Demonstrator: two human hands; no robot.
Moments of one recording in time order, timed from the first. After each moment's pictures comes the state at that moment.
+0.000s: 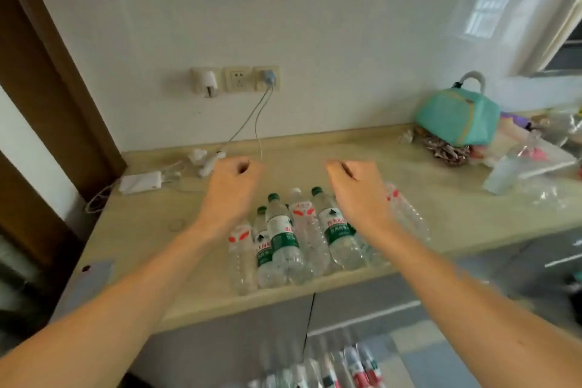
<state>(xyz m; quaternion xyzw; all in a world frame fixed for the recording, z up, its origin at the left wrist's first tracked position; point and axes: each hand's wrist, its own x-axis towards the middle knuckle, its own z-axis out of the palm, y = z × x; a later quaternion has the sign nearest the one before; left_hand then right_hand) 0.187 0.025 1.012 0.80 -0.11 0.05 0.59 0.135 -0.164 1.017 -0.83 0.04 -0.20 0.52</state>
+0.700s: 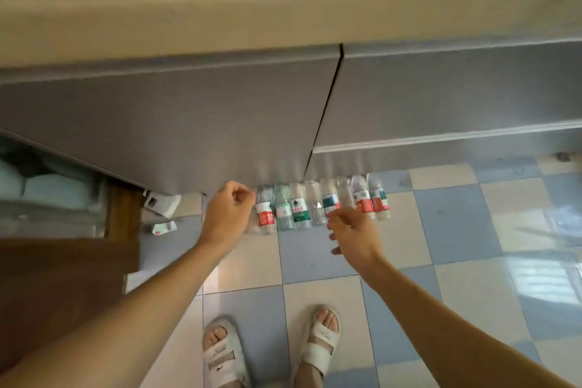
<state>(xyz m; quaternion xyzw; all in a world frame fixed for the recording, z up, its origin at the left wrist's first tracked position) 0.038 0.027 0.467 0.85 0.17 -0.16 0.47 -0.020 -0.194 0.470 -0.77 0.30 0.22 0.51</state>
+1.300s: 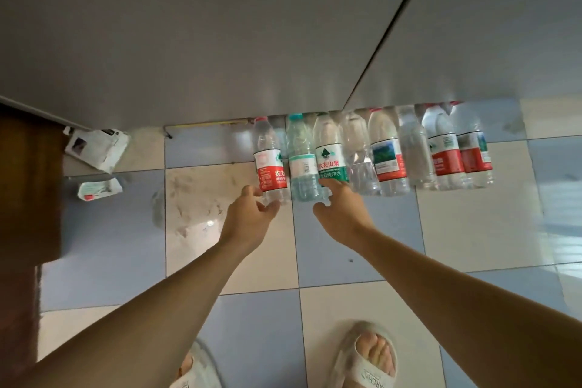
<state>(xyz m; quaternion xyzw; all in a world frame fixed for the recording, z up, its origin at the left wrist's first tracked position) 0.010 0.040 0.047 0.85 0.20 -0.33 0.37 0.010 -0.142 0.063 -0.84 0.19 0.33 0.39</state>
